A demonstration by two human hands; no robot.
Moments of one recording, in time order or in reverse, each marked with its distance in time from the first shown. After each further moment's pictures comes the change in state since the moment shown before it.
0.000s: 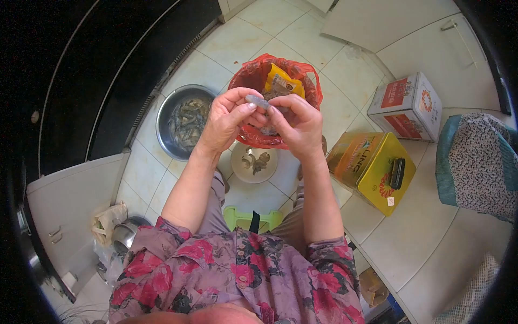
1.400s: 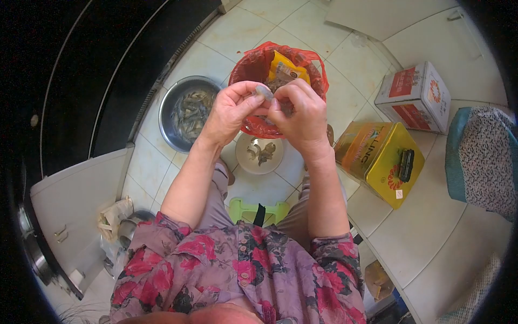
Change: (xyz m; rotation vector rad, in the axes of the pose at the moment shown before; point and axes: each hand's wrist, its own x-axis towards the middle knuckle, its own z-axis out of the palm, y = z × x) left_hand 0.000 -0.012 -0.002 0.054 0.025 -0.061; right_hand 0.003 -0.015 0.003 -0.601 0.019 -0.177
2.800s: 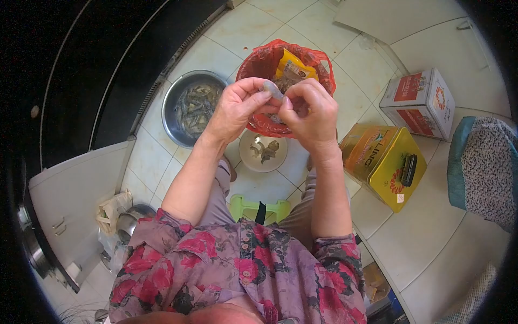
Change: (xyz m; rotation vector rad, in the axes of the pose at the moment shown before) left_hand -0.002 0.004 -0.005 -0.033 -0.008 -0.005; right_hand 0.002 -0.001 0.001 0.118 0.002 0.057
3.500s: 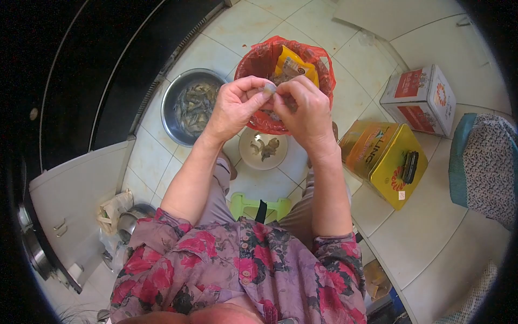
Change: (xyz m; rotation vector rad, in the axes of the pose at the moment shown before) left_hand -0.001 -0.002 0.001 0.188 0.065 0.031; right_hand 0.001 0.003 0.005 -0.081 -0.111 -0.013
